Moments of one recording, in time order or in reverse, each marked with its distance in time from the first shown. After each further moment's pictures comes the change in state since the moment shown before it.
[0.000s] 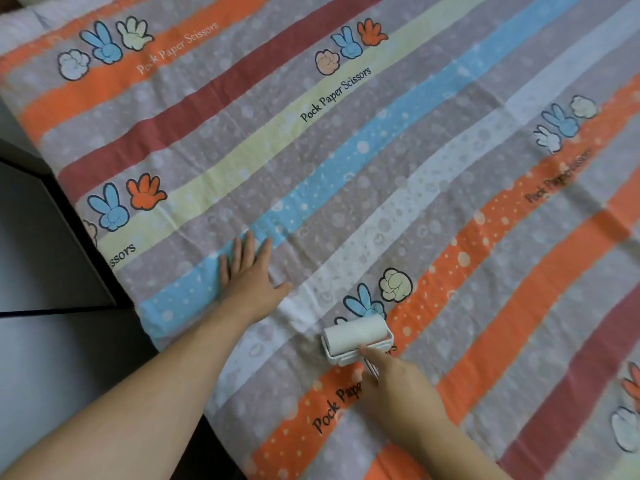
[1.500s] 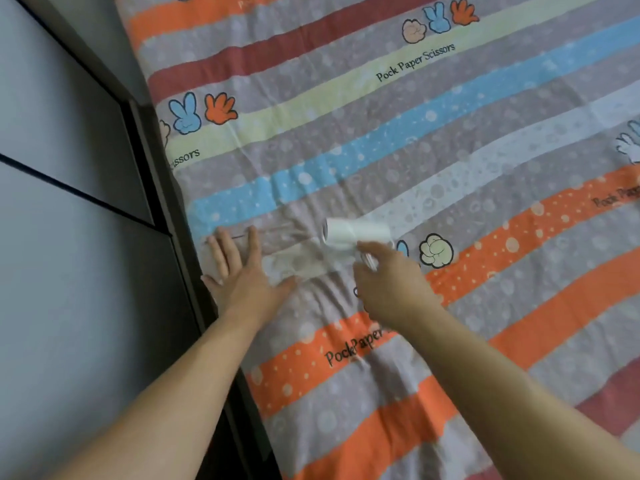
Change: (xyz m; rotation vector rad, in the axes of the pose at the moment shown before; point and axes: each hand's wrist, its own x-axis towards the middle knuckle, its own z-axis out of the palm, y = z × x) left_hand -0.120 -0.046 0.088 -0.312 0.234 -0.342; right_hand 0.011 -0.056 -0.002 0.119 0.141 -0.241
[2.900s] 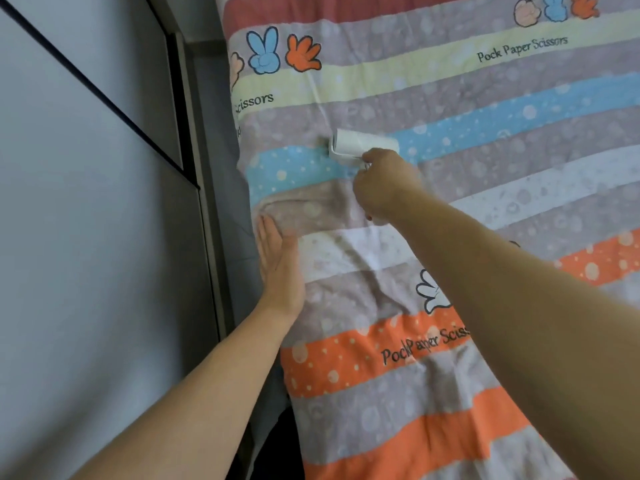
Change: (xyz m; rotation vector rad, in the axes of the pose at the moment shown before) left_hand 0.007 -0.052 0.039 -1.178 0.078 -0.085; right_hand 0.111 -0.108 0.072 -0.188 -0.006 -0.090
